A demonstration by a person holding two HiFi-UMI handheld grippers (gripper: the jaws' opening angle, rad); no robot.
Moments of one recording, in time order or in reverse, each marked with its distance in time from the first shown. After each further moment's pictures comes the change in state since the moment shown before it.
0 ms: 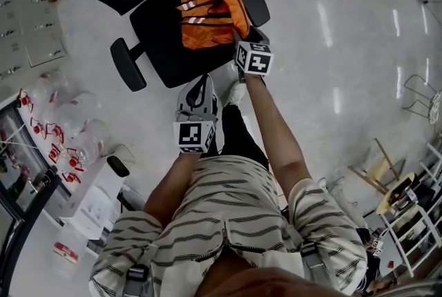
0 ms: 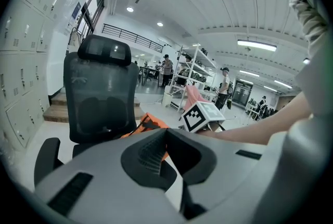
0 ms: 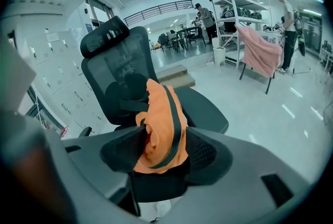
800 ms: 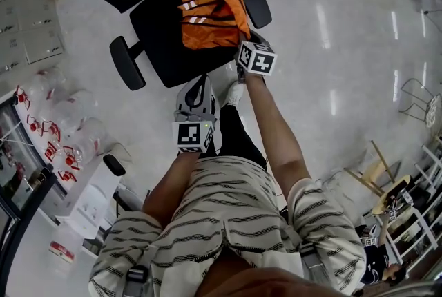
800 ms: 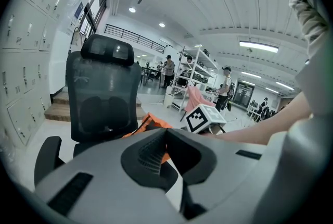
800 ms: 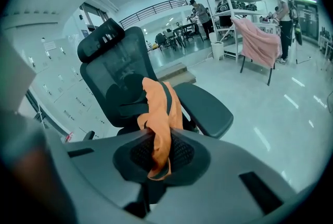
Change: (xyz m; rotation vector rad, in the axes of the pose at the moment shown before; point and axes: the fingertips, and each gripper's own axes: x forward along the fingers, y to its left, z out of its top) left arm 0.000 0.008 0.001 -0.018 -0.008 0.013; right arm 0.009 0.000 -0.004 0.071 0.008 0.029
